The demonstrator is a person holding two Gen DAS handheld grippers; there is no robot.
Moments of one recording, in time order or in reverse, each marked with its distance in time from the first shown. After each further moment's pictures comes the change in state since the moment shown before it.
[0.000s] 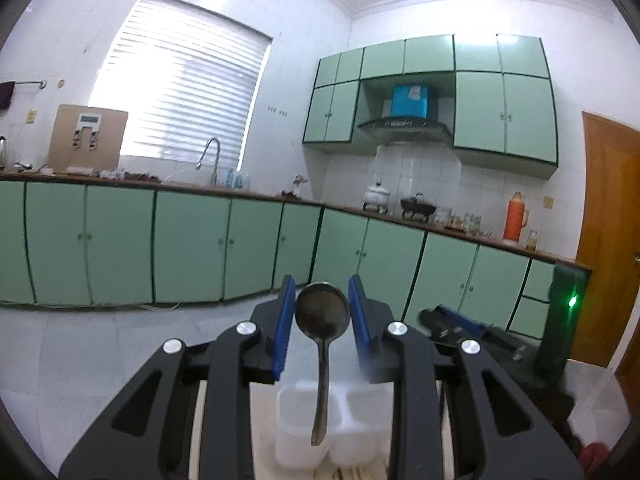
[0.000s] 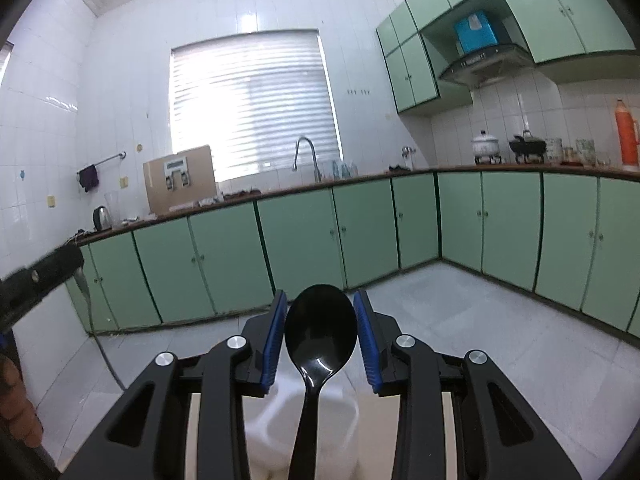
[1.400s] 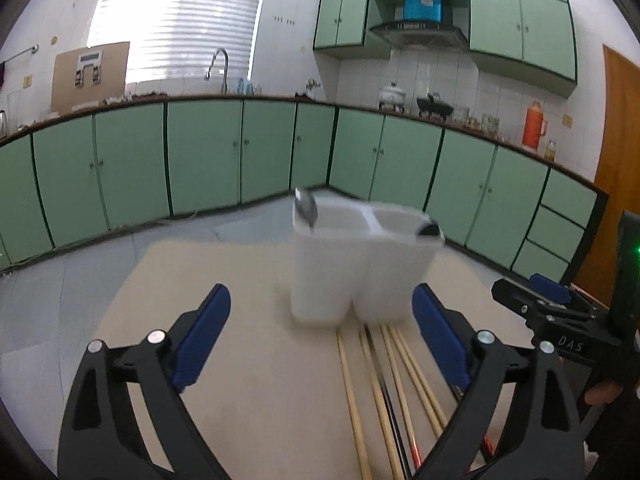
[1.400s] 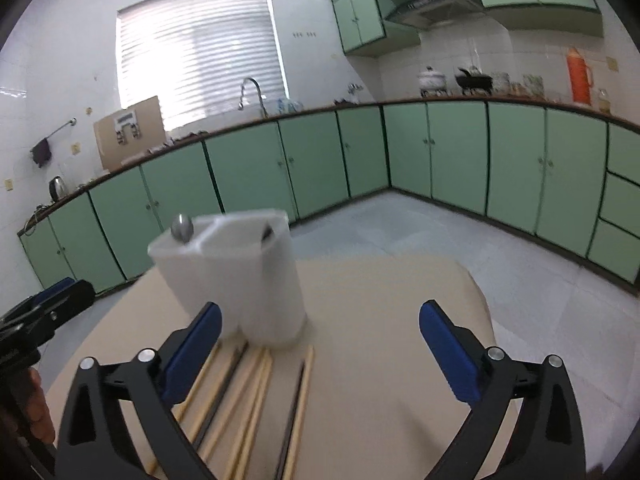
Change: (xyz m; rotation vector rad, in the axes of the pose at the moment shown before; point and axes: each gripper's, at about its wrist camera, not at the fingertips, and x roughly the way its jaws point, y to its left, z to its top) left arm -0.026 0.020 -0.137 0.030 0.367 0.073; right arm -0.076 -0.015 -0.135 0.088 0.275 -0.201
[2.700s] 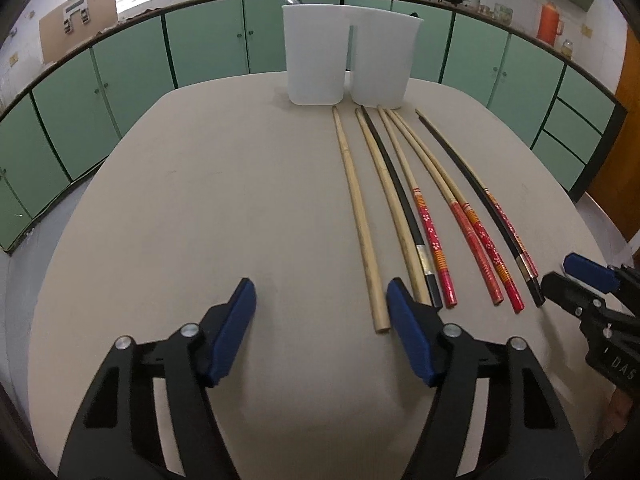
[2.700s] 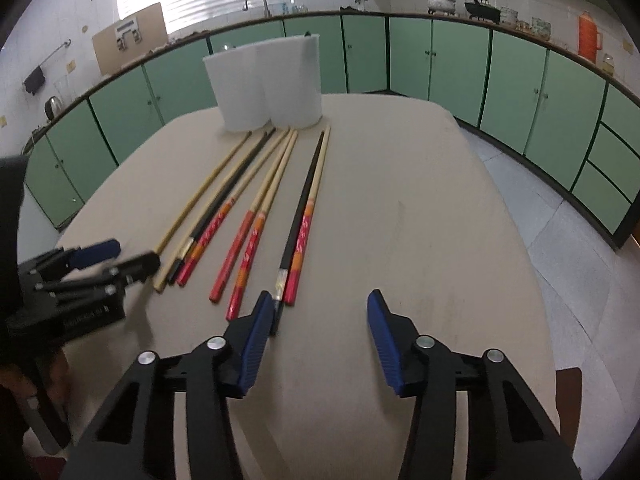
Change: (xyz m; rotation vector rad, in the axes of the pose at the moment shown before) left arm -0.031 -0.025 -0.127 0.055 0.400 0.100; right arm -0.079 0.021 -0.127 -0.082 0.341 -0.044
